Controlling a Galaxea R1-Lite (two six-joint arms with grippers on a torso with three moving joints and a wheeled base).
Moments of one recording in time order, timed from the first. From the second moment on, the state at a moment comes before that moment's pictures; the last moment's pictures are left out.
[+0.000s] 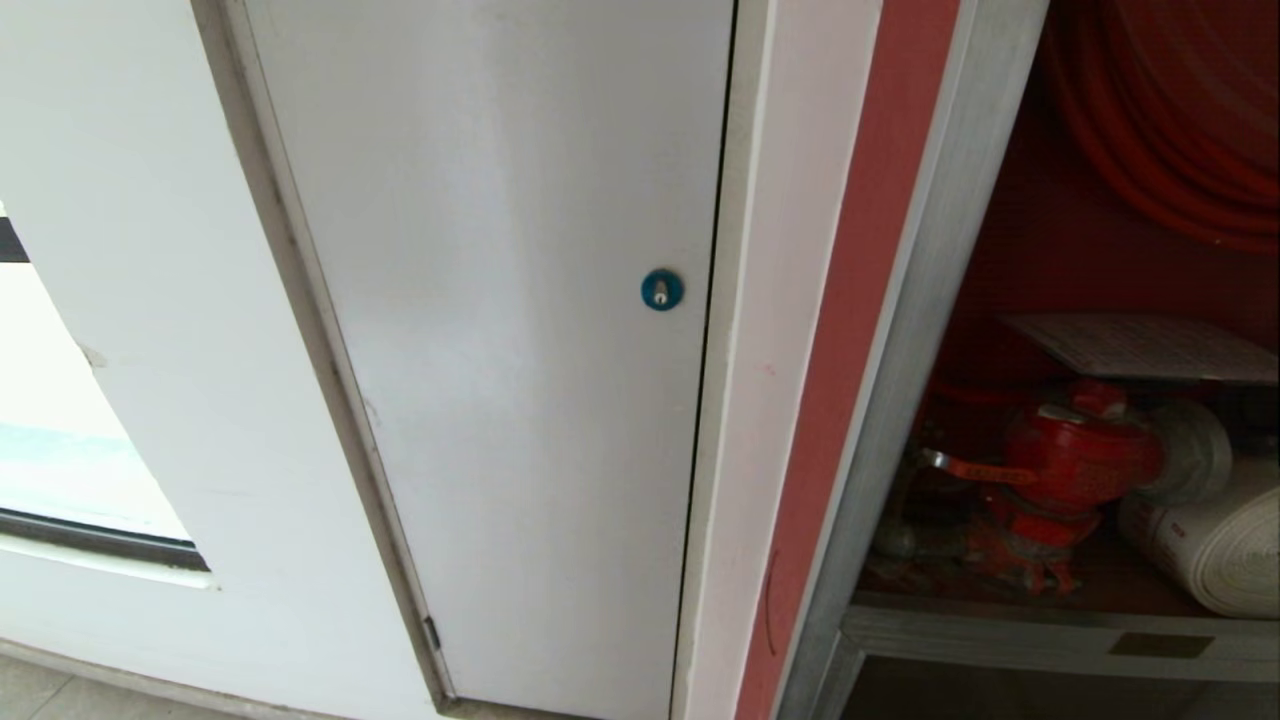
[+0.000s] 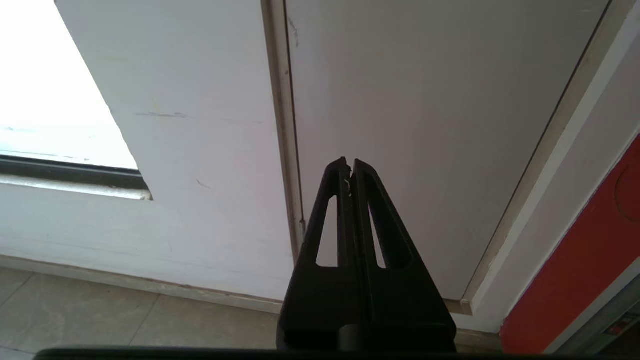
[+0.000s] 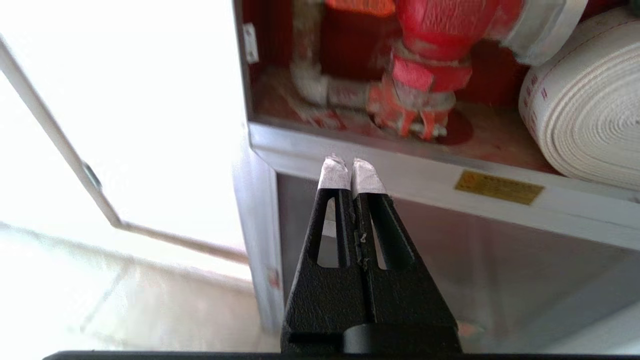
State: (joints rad) left arm 0.02 0.00 0.00 -0.01 0.00 0.00; right arm -0.01 0.12 -0.27 0.27 0.08 -0.04
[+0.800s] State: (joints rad) left arm 0.02 0.00 0.00 -0.01 0.00 0.00; right arm -0.01 0.00 0.00 0.00 0.02 -0.02
